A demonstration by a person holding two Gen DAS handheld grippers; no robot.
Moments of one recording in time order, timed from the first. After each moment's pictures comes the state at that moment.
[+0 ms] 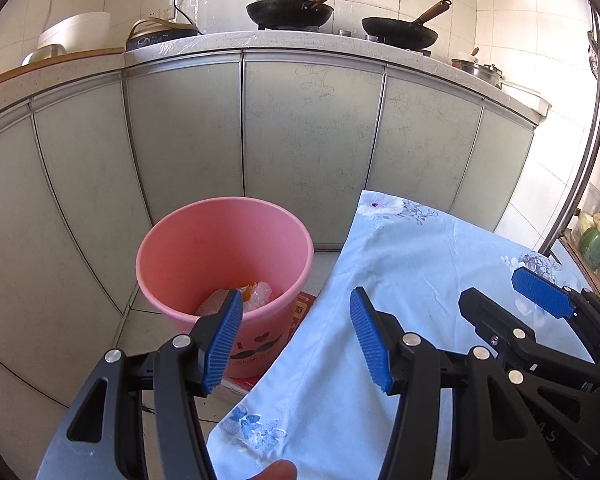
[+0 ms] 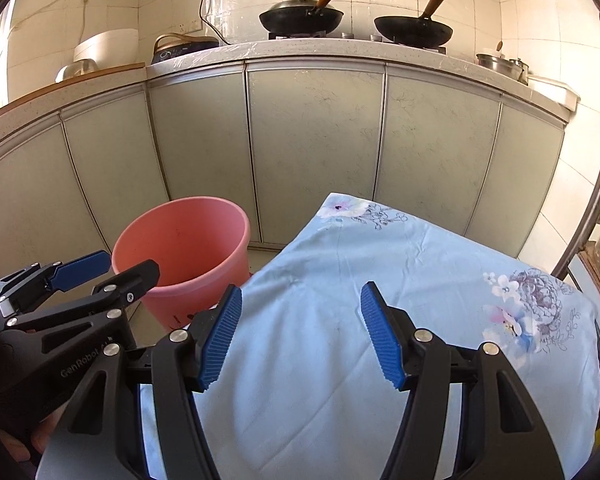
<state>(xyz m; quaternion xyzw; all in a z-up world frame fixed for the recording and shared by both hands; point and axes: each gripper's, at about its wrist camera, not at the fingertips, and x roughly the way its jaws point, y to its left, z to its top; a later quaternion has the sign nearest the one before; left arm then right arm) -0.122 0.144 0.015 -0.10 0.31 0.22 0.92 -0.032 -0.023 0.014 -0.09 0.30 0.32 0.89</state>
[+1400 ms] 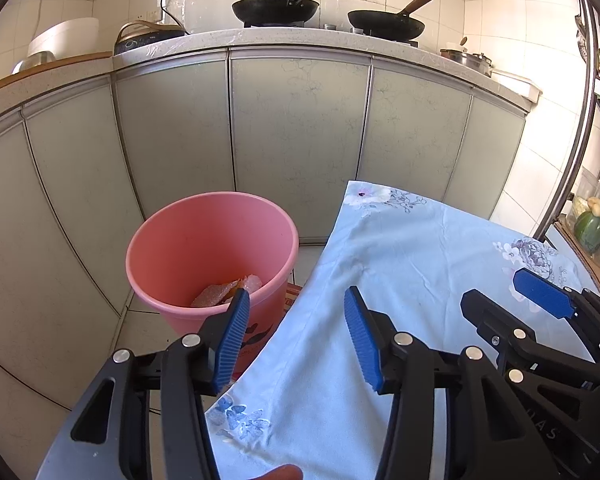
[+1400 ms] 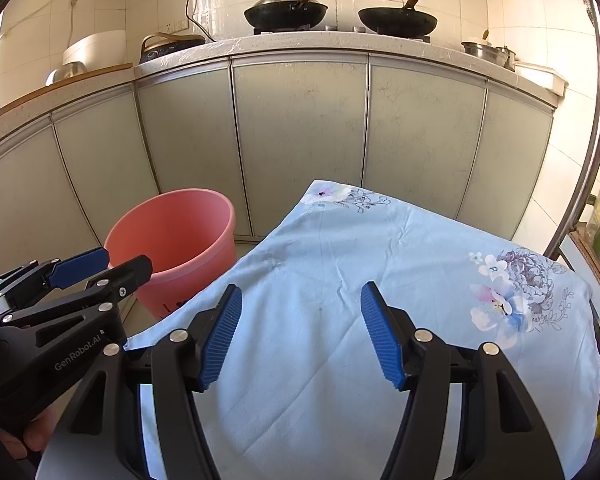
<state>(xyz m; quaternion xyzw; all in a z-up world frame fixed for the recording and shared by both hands) -0.120 0.127 0.010 -0.08 0.32 0.20 0.92 -0.034 -0.041 0.006 -0.09 0.31 0.31 0.90</state>
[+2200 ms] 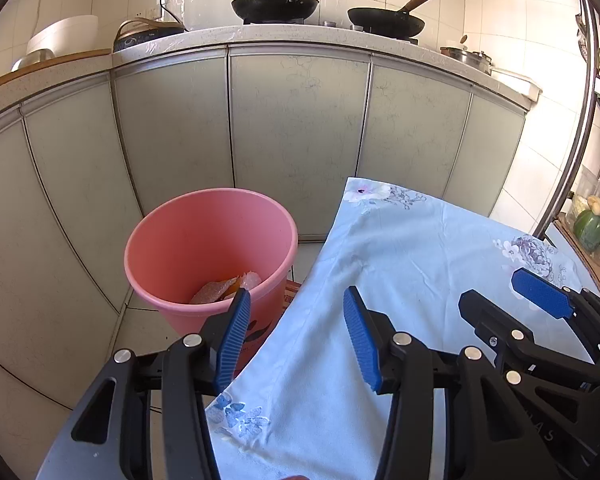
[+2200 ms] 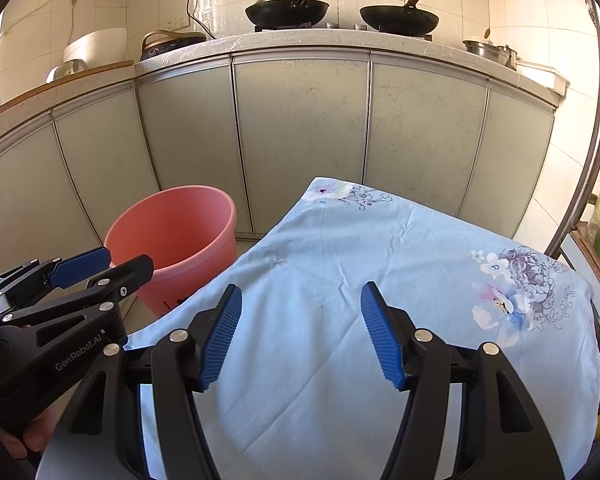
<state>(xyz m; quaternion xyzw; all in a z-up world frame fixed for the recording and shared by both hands) -0.118 0.125 0.006 -0.08 0.32 0.20 0.92 -0.033 -0.040 0.002 -0.09 0.31 0.31 0.90</state>
